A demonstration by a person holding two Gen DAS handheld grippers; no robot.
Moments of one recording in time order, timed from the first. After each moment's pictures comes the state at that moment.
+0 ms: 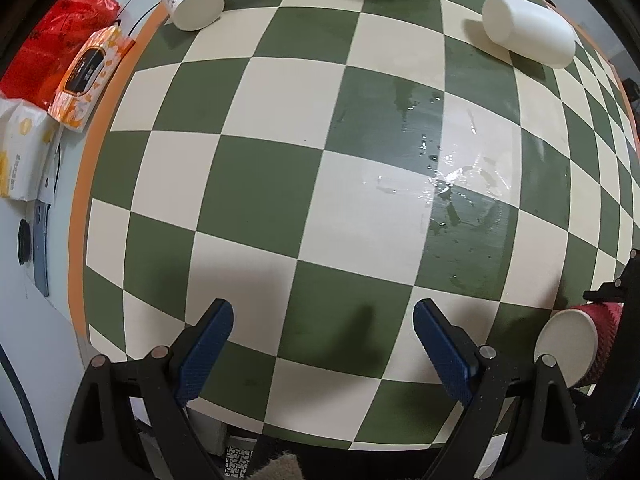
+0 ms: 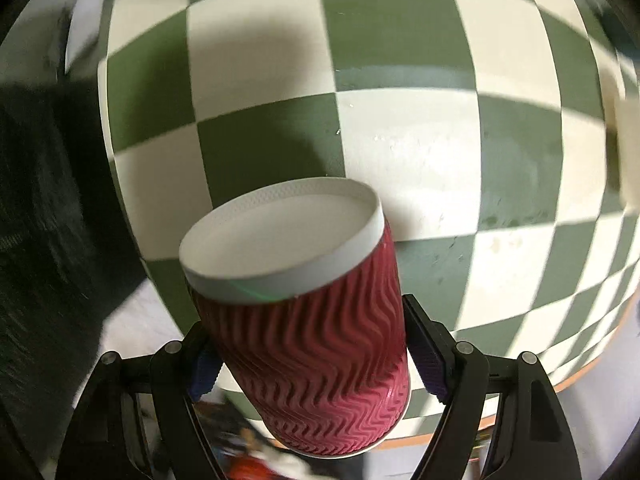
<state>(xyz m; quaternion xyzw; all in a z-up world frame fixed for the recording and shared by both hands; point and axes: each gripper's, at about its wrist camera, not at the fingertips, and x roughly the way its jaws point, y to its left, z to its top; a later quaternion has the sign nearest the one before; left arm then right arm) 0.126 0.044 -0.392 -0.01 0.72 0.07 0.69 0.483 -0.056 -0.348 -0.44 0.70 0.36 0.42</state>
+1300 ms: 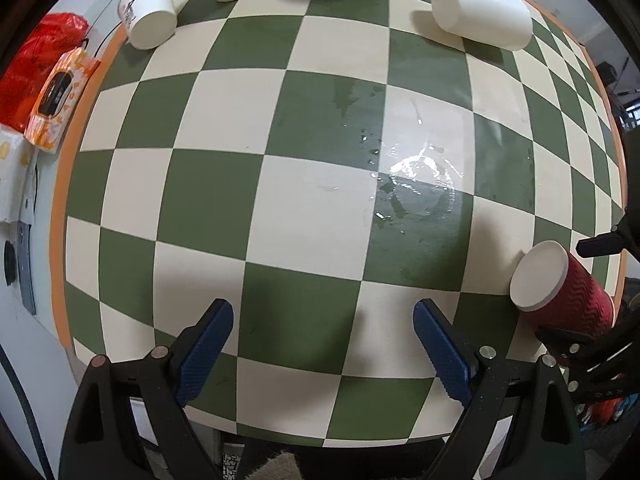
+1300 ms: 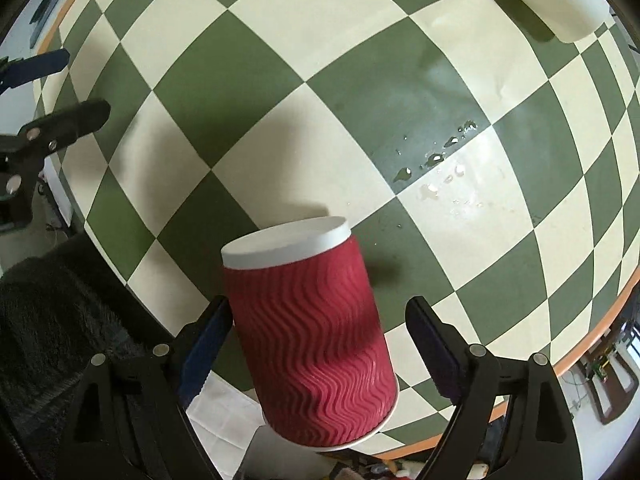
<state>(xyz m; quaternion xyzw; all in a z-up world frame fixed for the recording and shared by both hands) 0.142 0.019 -0.384 -0.01 0.72 0.02 0.70 0.801 -0.138 -0.266 -0.27 0.77 0.26 0.51</state>
